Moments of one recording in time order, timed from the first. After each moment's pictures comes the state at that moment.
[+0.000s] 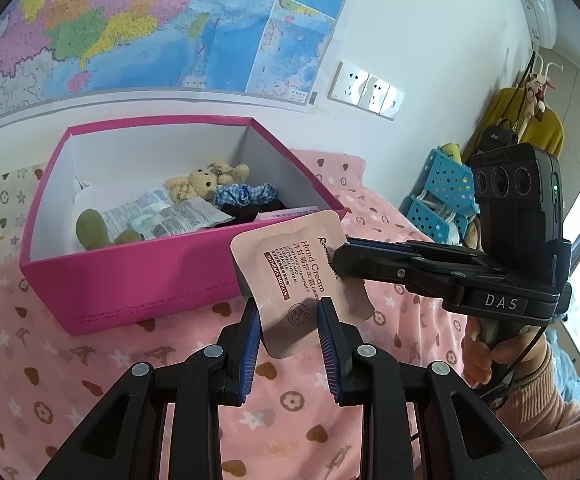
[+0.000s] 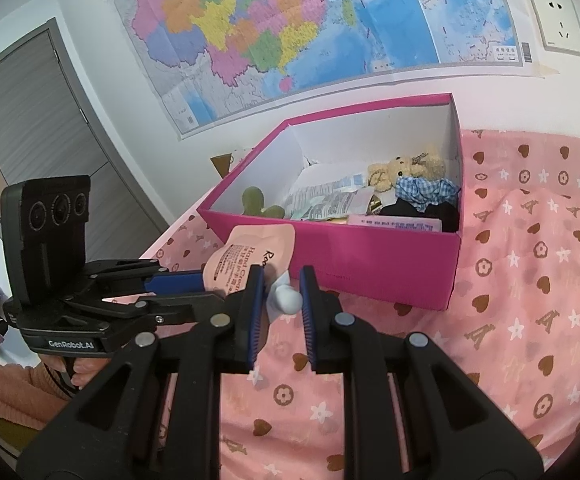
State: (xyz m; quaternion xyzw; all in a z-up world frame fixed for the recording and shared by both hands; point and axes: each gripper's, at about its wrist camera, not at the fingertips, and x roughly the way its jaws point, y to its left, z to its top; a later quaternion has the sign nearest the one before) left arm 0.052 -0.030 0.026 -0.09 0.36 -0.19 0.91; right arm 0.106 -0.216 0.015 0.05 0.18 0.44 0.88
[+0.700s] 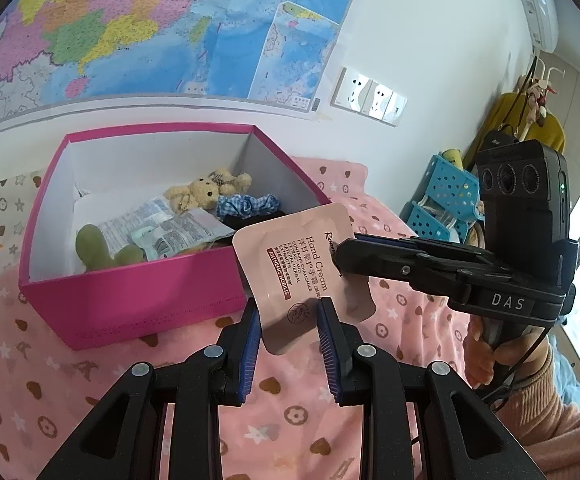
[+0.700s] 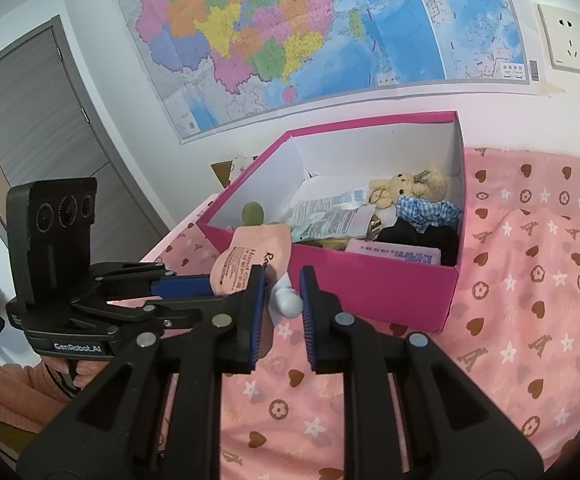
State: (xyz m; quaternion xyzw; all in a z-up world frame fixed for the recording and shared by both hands) left arm 0.060 -0.029 0.028 -0.10 0.36 -0.18 0.91; right arm 0.112 -0.215 0.025 0.04 0.17 0.44 0.88
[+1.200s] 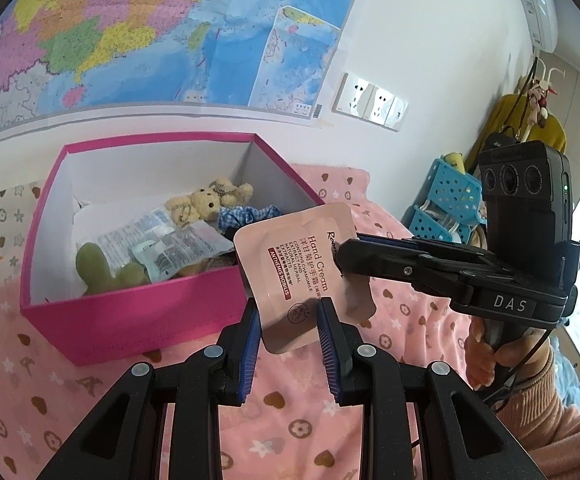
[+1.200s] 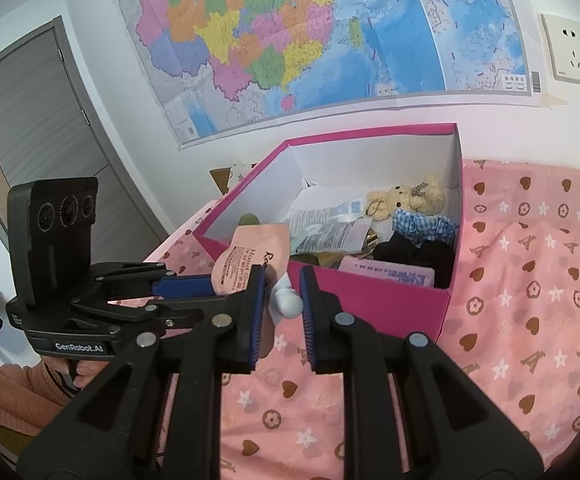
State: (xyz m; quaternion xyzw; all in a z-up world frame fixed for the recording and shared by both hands) left arm 0.074 -0.029 0.035 -0.09 0.35 -0.18 0.91; right arm 0.121 -0.217 0.036 0.04 0.16 0.44 0.88
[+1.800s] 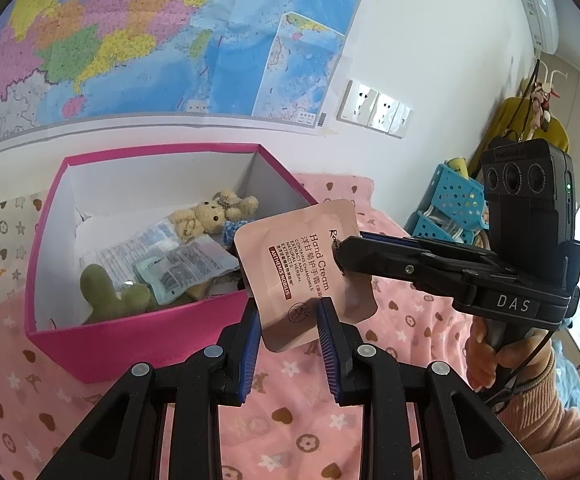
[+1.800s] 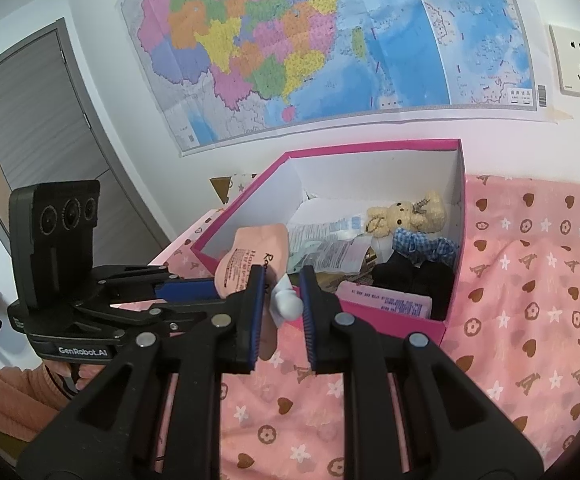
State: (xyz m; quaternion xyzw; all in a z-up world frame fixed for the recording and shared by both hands) left arm 0.083 -0.027 0.040 -0.09 0.34 -0.18 0.92; right arm 0.132 -0.215 0.049 0.04 0.15 0.45 0.88
